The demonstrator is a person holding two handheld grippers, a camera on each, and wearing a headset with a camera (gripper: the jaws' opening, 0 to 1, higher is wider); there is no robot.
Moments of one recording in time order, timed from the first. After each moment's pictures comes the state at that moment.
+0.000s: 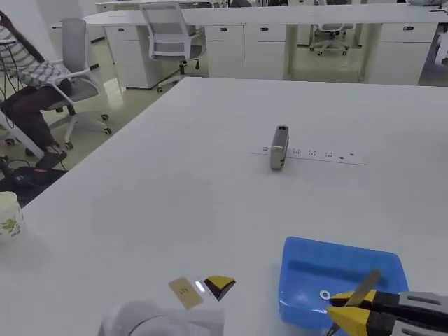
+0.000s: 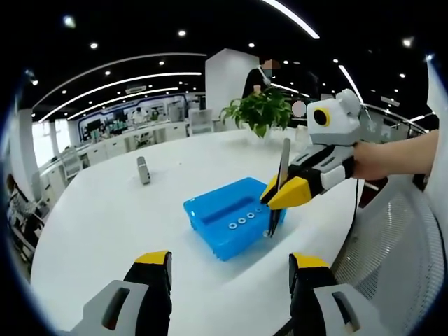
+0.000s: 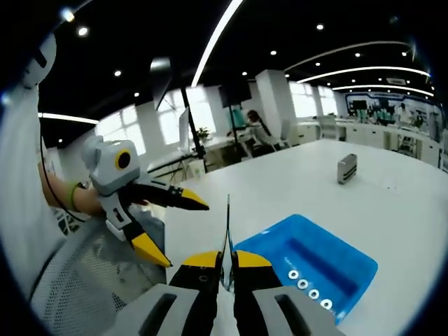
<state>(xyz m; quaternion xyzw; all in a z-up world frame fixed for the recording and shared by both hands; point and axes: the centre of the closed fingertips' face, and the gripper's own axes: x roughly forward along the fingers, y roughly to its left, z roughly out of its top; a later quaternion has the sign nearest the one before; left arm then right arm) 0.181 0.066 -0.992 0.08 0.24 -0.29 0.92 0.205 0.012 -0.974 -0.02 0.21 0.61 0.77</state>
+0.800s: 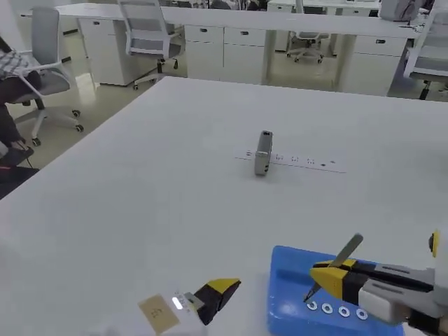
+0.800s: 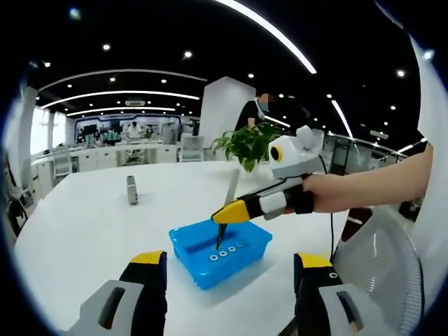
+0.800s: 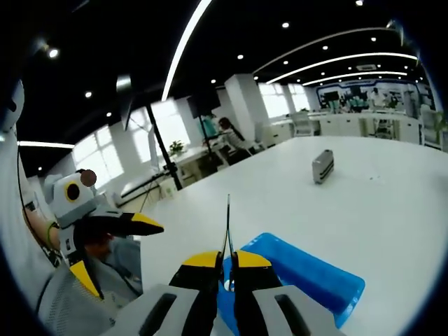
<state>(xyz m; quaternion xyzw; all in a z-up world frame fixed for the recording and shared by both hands) 0.181 0.049 -0.954 -0.01 0.16 -0.33 0.93 0.268 0.025 -0.975 0.04 0.23 0.54 0.81</state>
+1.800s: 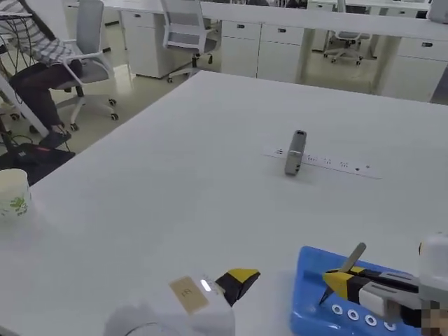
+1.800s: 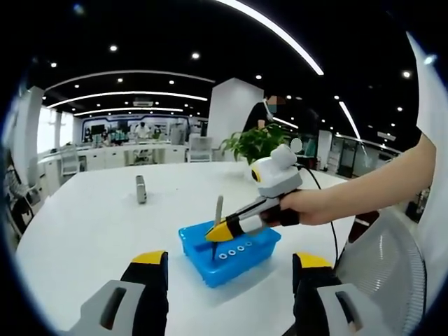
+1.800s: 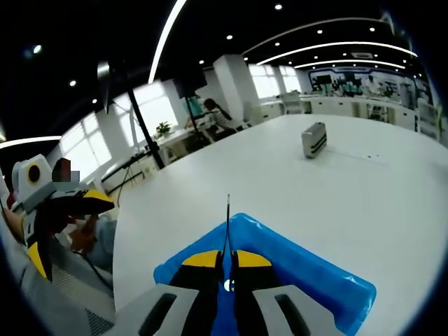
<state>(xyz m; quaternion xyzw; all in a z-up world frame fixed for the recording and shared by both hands) 0.183 0.059 -0.957 0.00 0.16 -0.31 0.94 0.294 0.036 -1.028 0.00 0.29 0.52 0.81</state>
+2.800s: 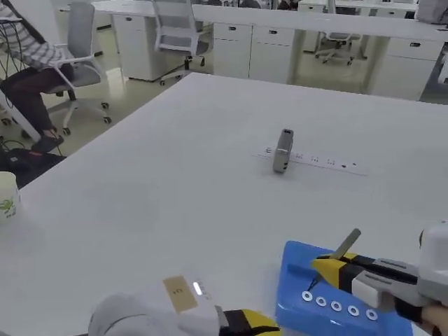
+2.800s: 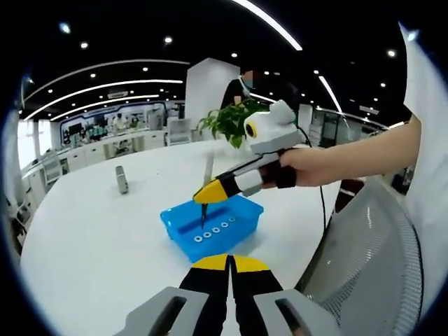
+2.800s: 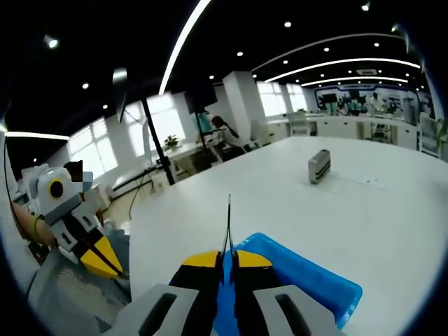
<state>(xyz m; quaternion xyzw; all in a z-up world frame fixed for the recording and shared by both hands) 0.163 0.049 -0.979 0.06 0.22 -0.36 0.90 0.267 0.026 -0.979 0.01 0.22 0.53 0.82</state>
